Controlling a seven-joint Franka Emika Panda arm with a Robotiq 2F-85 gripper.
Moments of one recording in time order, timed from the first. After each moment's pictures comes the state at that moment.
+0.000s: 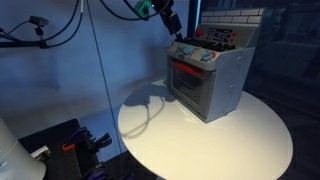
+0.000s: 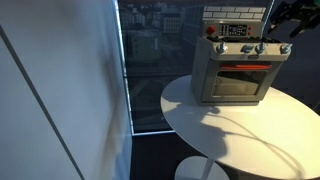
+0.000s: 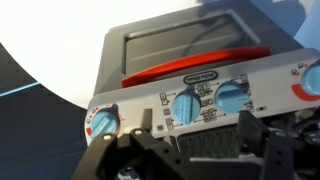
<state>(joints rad) 0.09 -0.09 -0.08 -2.14 -0.17 2.54 0.57</state>
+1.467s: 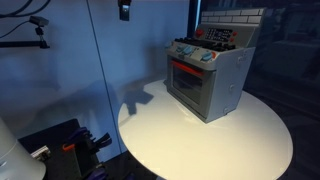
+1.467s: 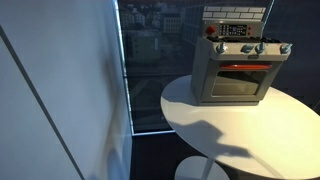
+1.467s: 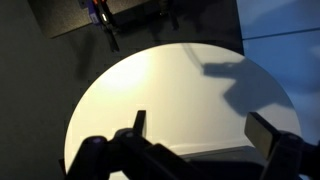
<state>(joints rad) 0.00 -0.38 -0.01 -2.06 0.05 1.57 0.37</state>
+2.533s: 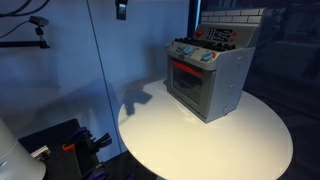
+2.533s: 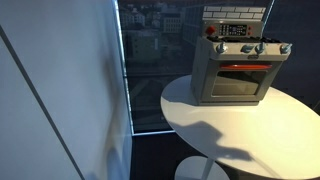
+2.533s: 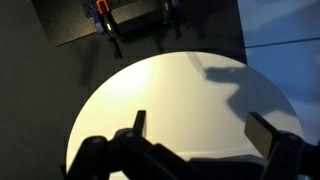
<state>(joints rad) 0.00 -0.37 0.00 -2.05 0.05 1.53 0.37</state>
